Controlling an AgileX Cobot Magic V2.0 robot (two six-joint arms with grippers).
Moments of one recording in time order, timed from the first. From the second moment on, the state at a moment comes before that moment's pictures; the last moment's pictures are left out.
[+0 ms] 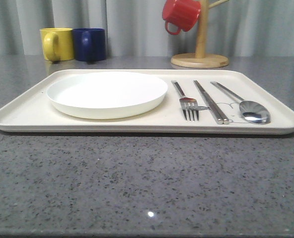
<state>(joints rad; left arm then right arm) -0.10 0.42 -0.44 -0.44 0.26 0.50 0.04 -0.01 -0.12 0.02 0.17 0.02</state>
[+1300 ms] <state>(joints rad) -0.10 0.42 -0.44 -0.44 0.26 0.50 0.04 -0.01 0.03 -0.01 -0.07 0.05</state>
